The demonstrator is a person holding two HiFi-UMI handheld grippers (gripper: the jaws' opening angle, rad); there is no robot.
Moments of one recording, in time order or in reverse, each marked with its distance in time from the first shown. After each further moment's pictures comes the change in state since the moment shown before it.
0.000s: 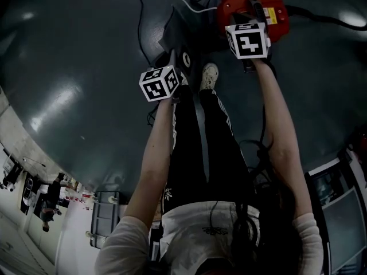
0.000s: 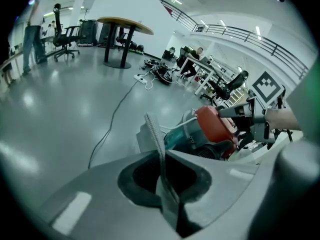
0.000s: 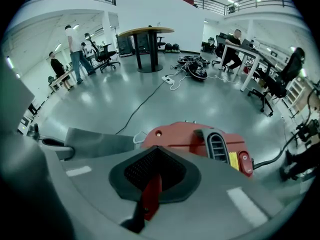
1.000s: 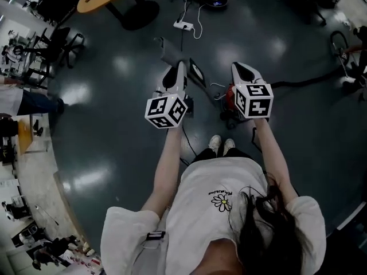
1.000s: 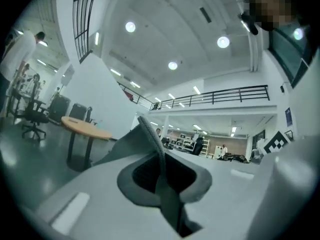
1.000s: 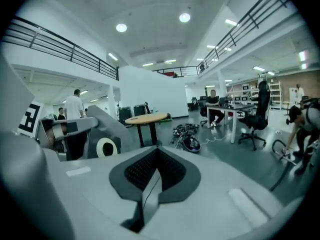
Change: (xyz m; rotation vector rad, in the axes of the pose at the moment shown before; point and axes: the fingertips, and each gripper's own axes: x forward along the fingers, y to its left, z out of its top) left arm -0.455 -0.219 0.359 0.339 -0.921 -0.312; right arm -0.475 0.071 0.212 0.161 -0.774 -0.016
